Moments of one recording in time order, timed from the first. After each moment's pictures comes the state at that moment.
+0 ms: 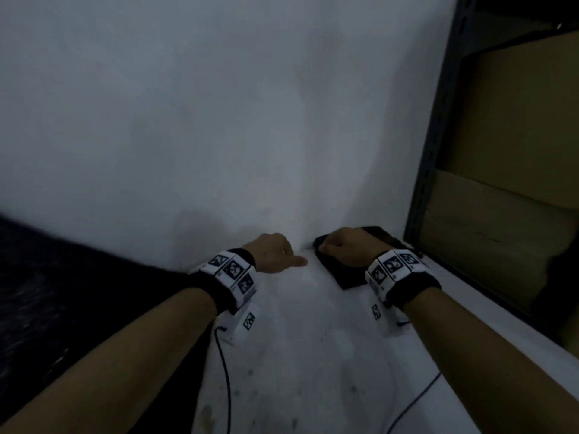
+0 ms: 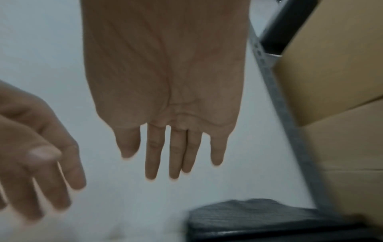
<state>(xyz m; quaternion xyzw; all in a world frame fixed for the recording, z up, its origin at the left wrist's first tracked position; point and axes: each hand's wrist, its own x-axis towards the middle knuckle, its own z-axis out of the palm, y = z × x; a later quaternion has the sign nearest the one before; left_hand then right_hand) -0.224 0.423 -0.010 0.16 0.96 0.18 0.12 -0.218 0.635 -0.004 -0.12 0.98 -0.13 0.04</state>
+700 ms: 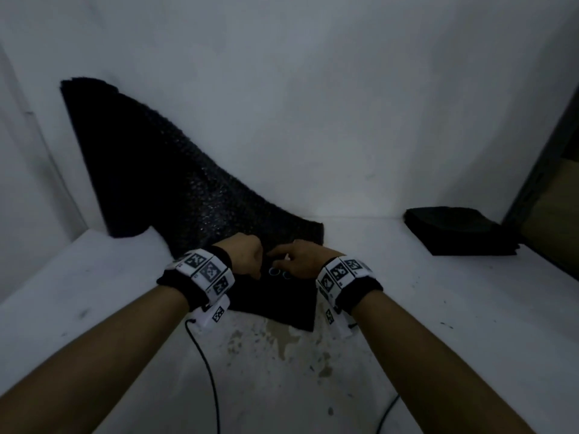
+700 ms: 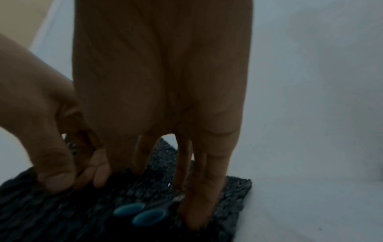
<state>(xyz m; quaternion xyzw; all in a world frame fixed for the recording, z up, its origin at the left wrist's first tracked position) -0.041 0.186 -0.053 0.03 0.99 0.08 0.13 -0.080 0.361 -0.060 -0.32 0.92 -0.12 0.18</state>
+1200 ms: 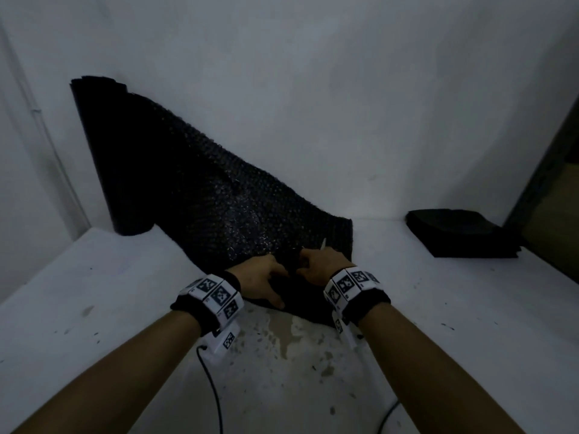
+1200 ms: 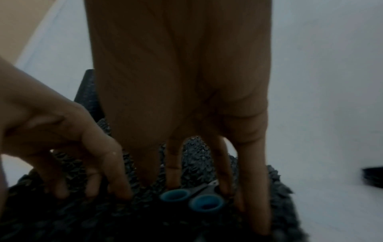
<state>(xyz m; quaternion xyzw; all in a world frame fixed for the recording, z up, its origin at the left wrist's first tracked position) -0.027 0.206 -0.094 0.14 0.97 0.15 0.11 -0.083 0.378 -0.081 -0.20 0.97 -0.03 0.12</state>
